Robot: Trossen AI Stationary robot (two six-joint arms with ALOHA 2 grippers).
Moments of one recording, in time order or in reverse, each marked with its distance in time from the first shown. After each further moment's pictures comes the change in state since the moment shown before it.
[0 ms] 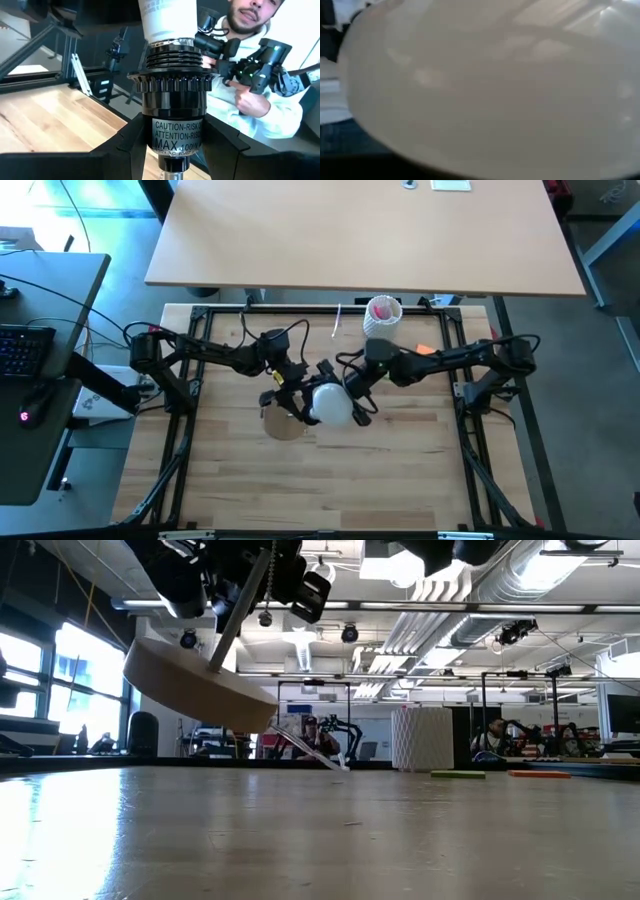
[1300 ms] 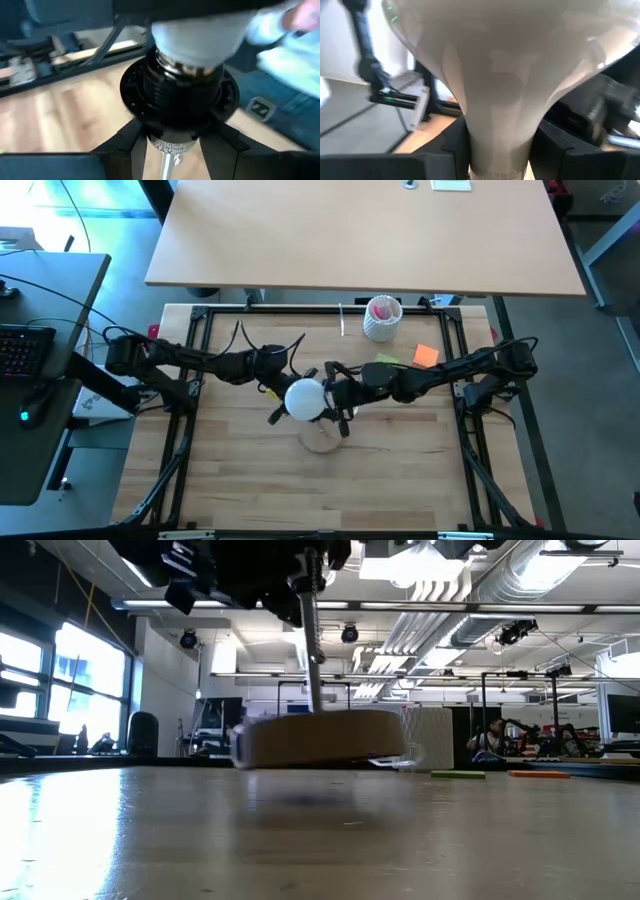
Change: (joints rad) left arm -0.124 -0.172 -0.055 -0.454 -0.605 0.484; right arm 0.128 0.006 -0.007 -0.075 0.613 0.260
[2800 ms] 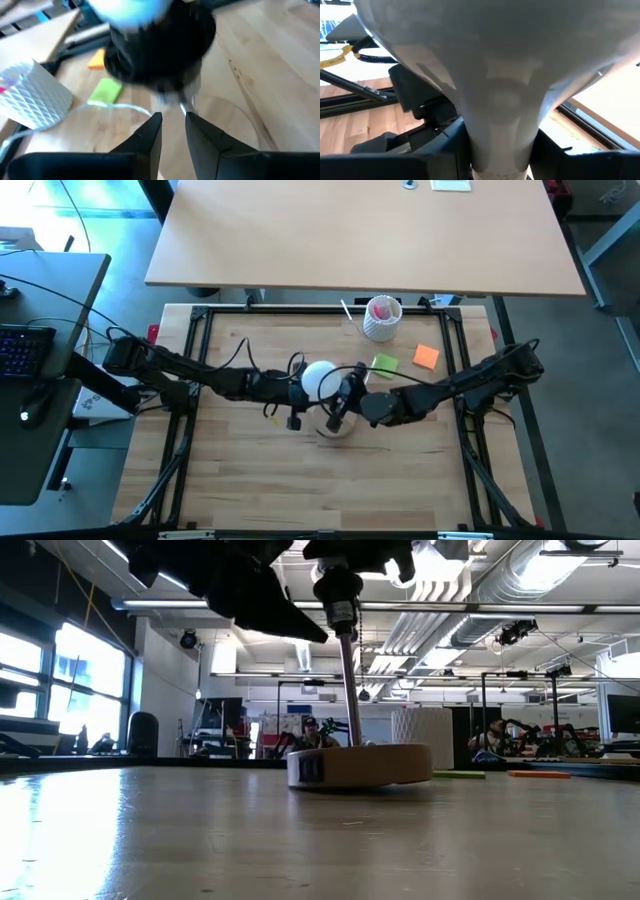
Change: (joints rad) left arm -0.173 -0.001 0.004 -0.140 -0.828 0.052; right arm 0.186 -0.006 0.007 -0.309 0.845 0.237
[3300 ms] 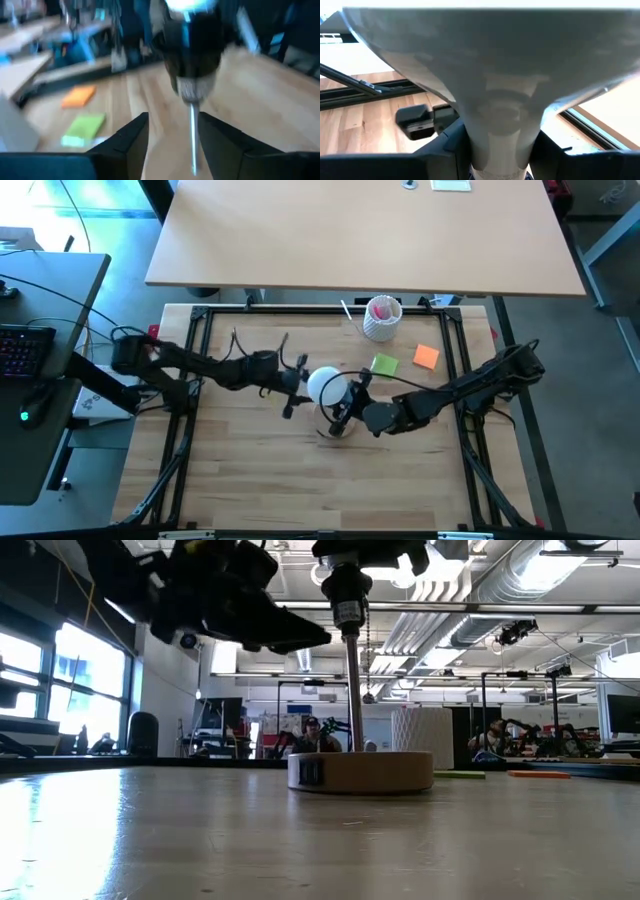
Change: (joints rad) left arm 0.191 0.049 -0.185 0.457 0.436 0.001; right arm 0.056 0.000 -0.001 -0.037 0.093 0.012
